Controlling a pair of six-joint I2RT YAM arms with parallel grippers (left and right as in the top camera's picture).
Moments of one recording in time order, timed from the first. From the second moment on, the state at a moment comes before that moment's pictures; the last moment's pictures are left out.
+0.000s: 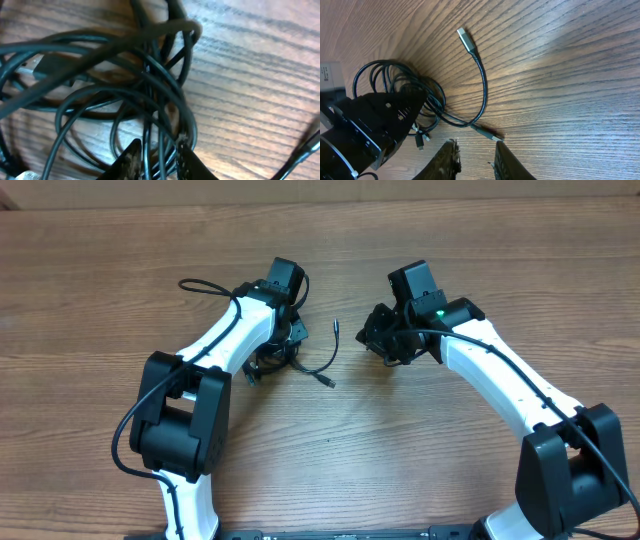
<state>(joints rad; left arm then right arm) -0.35 2.04 1.44 -0.76 -0.04 -0.79 0.39 1.73 1.26 -0.65 -0.32 0.91</state>
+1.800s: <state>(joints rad) -0.35 2.04 1.86 -1.14 0.49 -0.34 0.39 1.73 1.26 -0.59 -0.37 0.74</state>
